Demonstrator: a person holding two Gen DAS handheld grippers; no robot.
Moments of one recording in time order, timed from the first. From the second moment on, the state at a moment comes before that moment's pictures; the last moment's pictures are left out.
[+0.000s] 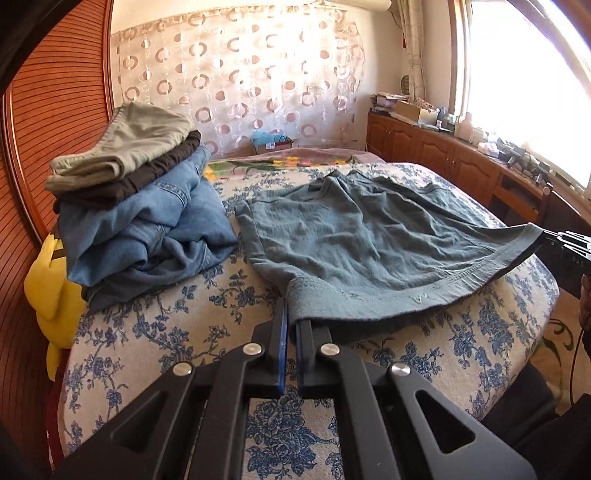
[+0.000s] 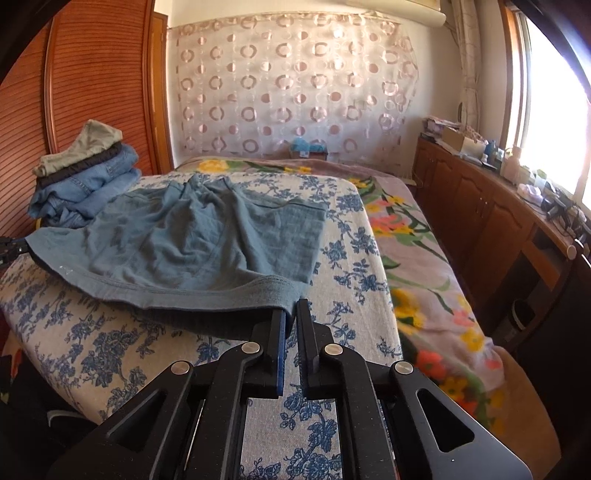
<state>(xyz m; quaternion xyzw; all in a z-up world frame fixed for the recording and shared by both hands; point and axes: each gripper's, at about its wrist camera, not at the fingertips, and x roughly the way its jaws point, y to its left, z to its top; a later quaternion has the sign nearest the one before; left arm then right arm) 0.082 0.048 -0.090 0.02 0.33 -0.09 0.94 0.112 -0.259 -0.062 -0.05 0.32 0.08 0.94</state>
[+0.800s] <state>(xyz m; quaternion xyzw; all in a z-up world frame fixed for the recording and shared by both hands) 0.011 0.070 -0.083 0.01 0.34 -0.09 0.93 0.053 -0.265 -0.051 -0.04 0.34 0.11 0.93</state>
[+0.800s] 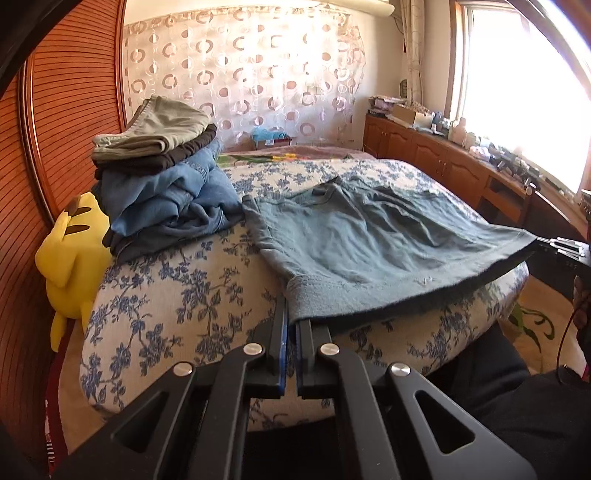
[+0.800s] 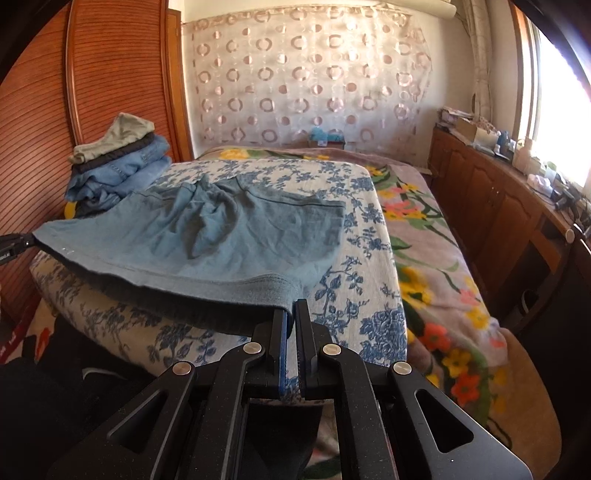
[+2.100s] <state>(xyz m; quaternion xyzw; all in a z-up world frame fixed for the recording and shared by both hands) 0.020 0.083 -0.084 0.00 0.35 -0.08 0.93 0.061 -0.252 -0.037 -0.02 0.33 0.12 0.94</state>
